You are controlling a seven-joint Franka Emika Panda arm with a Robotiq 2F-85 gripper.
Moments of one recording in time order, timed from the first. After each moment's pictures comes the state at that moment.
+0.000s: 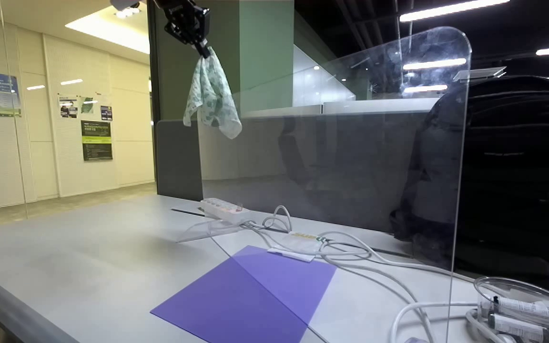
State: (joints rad) arm -0.15 -0.39 0.35 -2.31 -0.20 2.70 0.38
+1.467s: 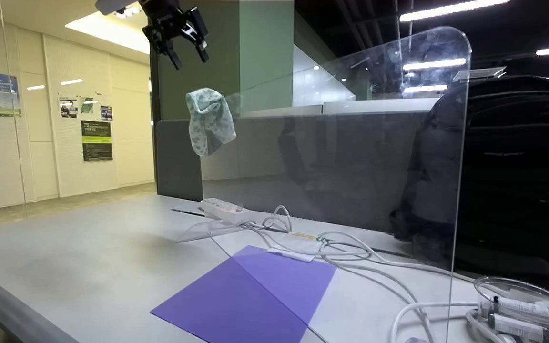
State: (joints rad) arm -0.03 -0.41 0.28 -2.36 -0.20 2.64 0.30
